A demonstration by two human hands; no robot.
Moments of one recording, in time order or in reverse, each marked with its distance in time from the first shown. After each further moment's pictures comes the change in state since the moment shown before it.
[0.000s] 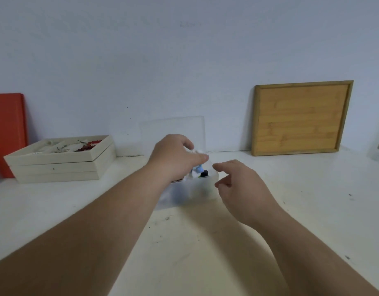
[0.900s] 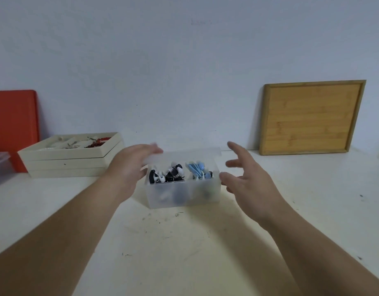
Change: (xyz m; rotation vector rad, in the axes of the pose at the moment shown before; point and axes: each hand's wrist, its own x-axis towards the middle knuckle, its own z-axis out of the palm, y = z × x) left_hand 0.001 -0.081 -0.054 -0.636 0.084 -0.142; right_hand -0.004 -0.006 -0.001 0.292 0.007 0.058
